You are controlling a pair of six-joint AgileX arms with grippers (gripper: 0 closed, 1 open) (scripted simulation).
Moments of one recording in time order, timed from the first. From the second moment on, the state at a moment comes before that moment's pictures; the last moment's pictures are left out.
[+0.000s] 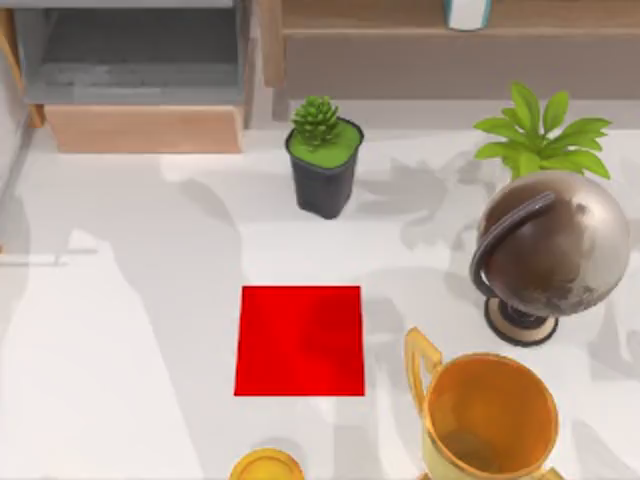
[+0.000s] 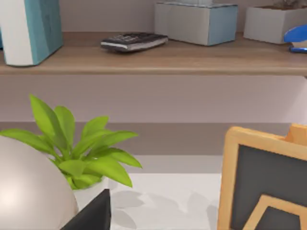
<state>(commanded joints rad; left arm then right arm) 0.32 2.43 2.32 -1.24 0.01 0.07 0.00 0.00 0.00 0.00 0.00 0.00</state>
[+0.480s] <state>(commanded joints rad) 0.08 2.09 2.13 -1.16 -0.03 -0.20 0.00 0.00 0.00 0.00 0.00 0.00</state>
